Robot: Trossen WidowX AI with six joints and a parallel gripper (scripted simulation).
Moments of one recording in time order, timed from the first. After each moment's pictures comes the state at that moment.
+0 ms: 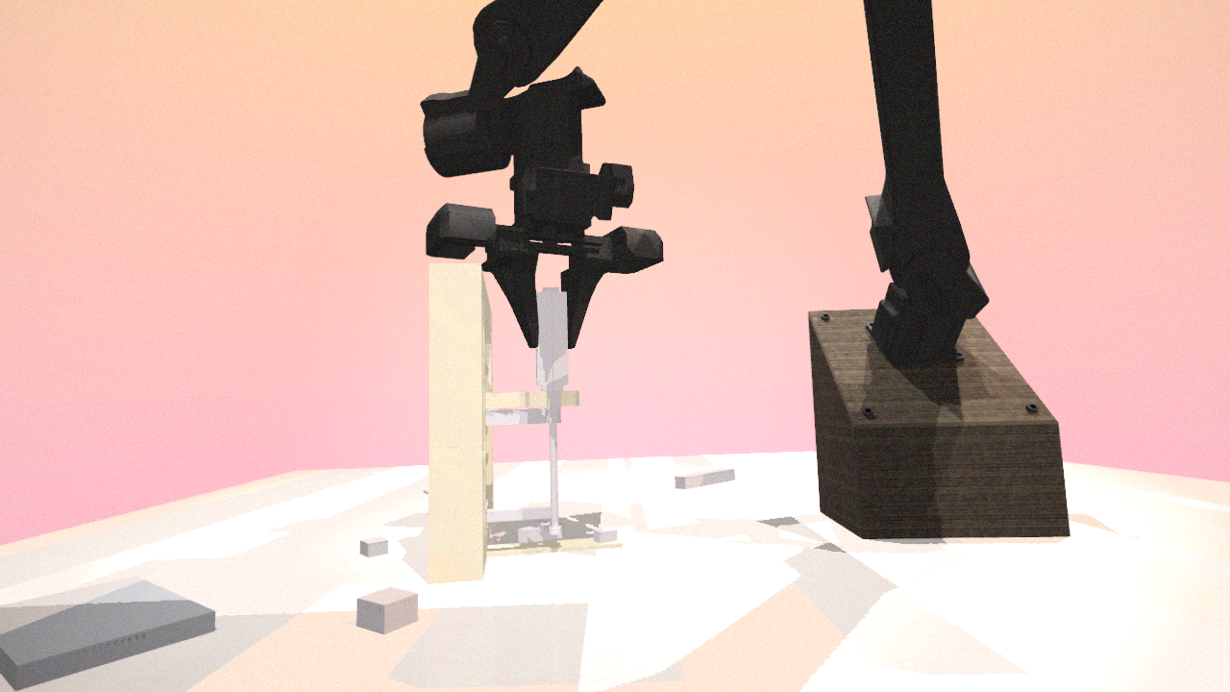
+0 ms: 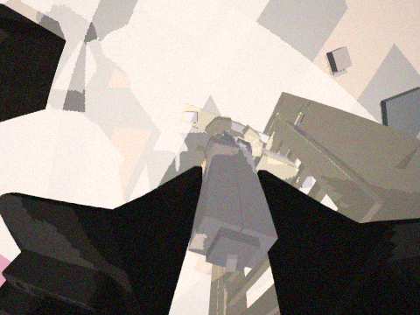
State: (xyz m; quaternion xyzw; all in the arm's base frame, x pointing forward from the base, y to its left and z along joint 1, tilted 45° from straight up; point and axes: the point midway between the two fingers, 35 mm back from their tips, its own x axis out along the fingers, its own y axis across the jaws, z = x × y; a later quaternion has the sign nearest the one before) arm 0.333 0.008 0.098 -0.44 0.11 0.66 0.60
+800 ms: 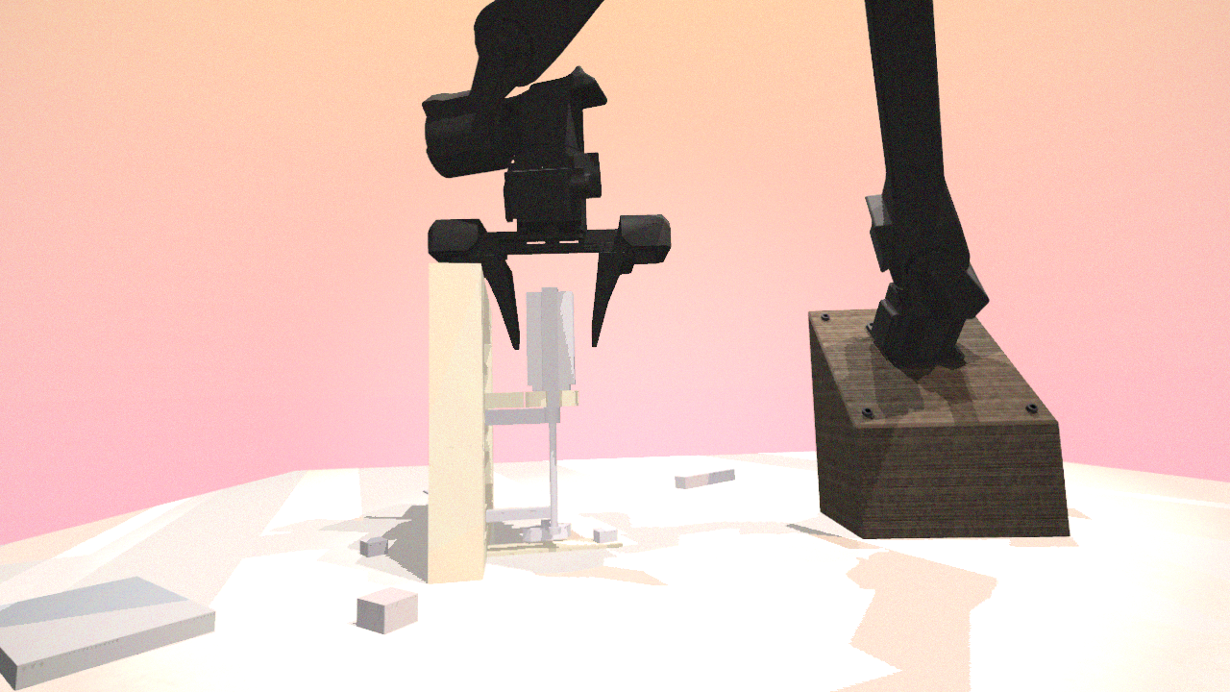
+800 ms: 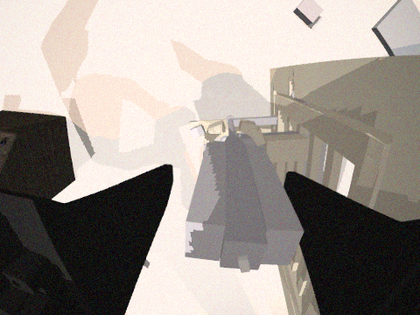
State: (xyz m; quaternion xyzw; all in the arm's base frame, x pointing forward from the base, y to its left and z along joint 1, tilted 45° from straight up) arm 0.331 0.008 0.098 -0.29 0.26 0.62 0.68
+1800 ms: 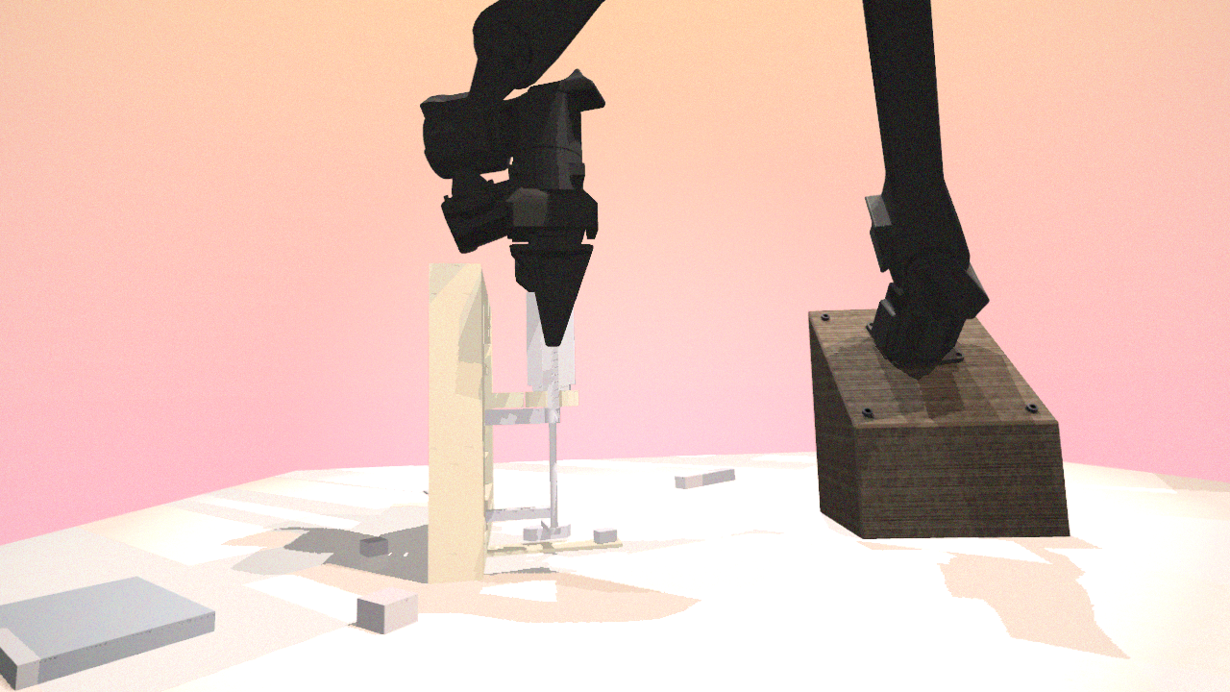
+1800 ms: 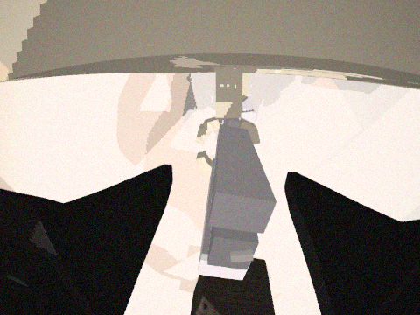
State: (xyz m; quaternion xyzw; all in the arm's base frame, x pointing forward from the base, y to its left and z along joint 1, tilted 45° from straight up) arm 0.333 0.008 0.097 0.25 0.61 0.28 0.70
